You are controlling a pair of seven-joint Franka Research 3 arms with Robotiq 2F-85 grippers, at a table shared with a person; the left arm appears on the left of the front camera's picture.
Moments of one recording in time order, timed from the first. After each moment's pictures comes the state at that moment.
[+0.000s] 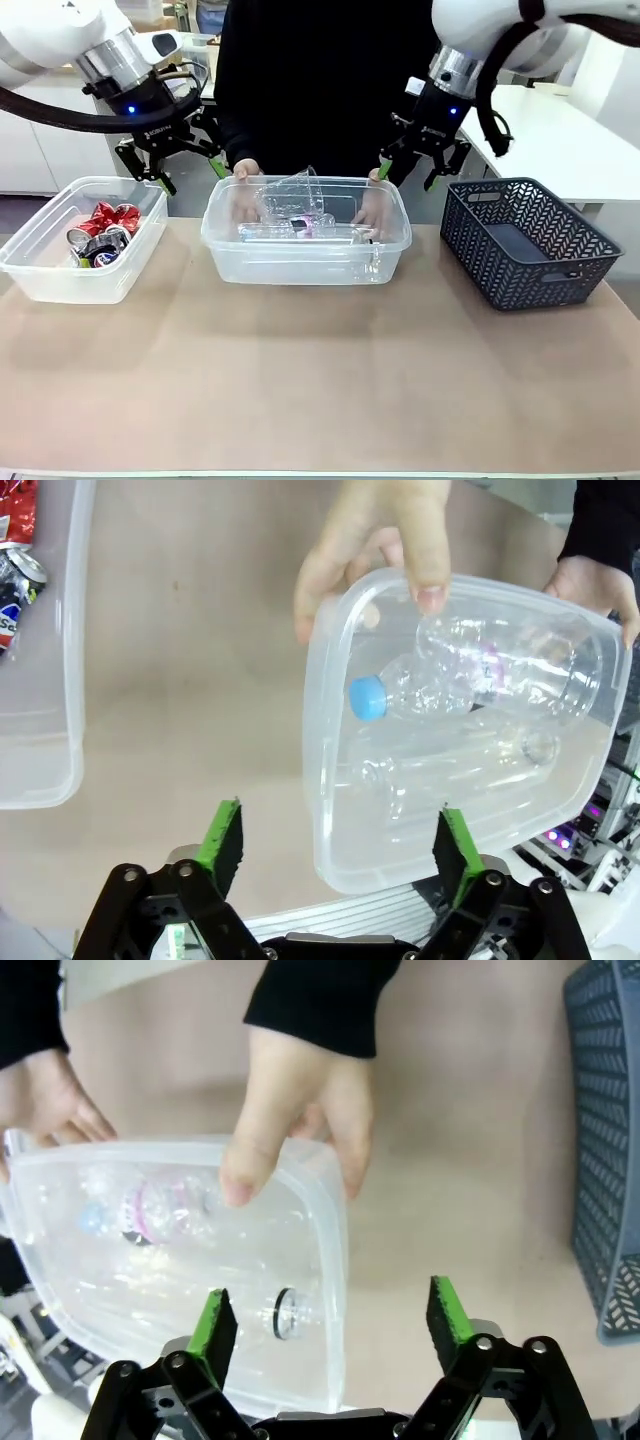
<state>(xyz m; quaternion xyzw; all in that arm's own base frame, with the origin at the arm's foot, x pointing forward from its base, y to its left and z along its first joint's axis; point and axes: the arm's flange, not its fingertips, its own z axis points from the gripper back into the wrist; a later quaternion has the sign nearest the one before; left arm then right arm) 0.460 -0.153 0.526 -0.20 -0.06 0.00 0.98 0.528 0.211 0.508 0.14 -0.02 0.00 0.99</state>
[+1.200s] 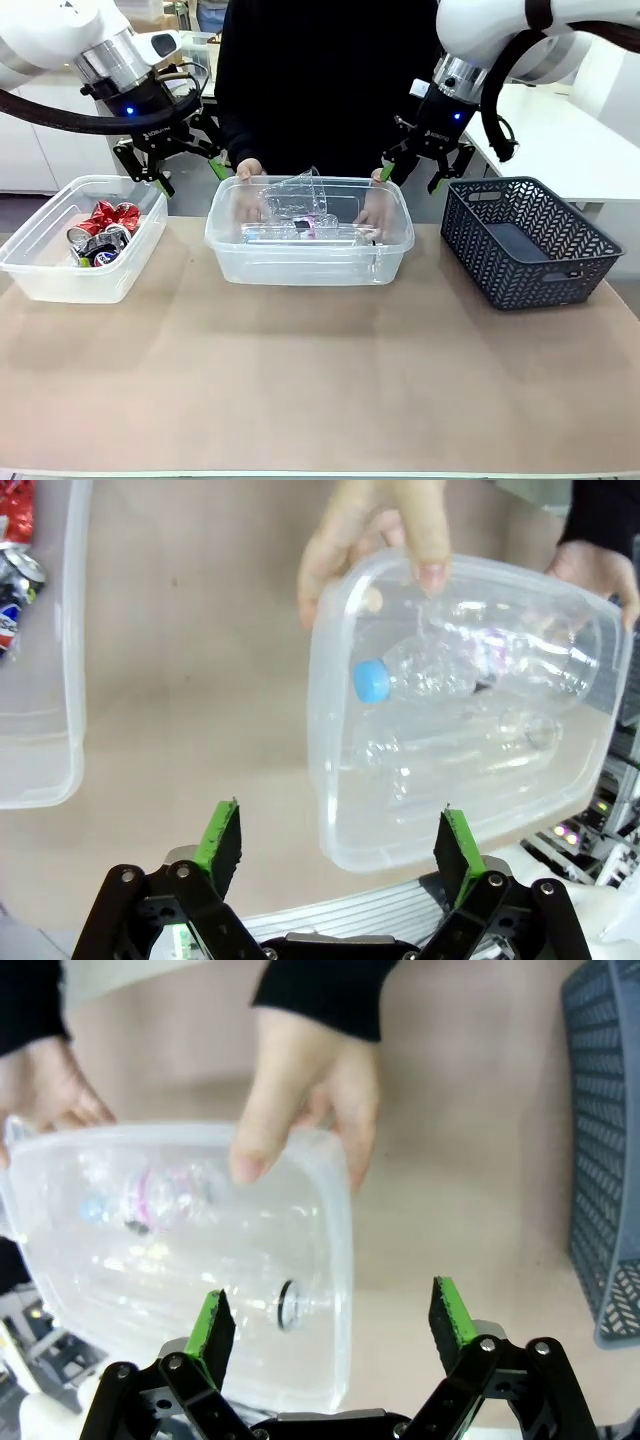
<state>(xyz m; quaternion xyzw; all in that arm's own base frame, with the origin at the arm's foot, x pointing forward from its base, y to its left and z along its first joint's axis) 0.455 -0.157 0.531 -0.19 -0.06 -0.01 0.98 0.517 0.213 0.513 0.14 -0.03 0.01 0.99</state>
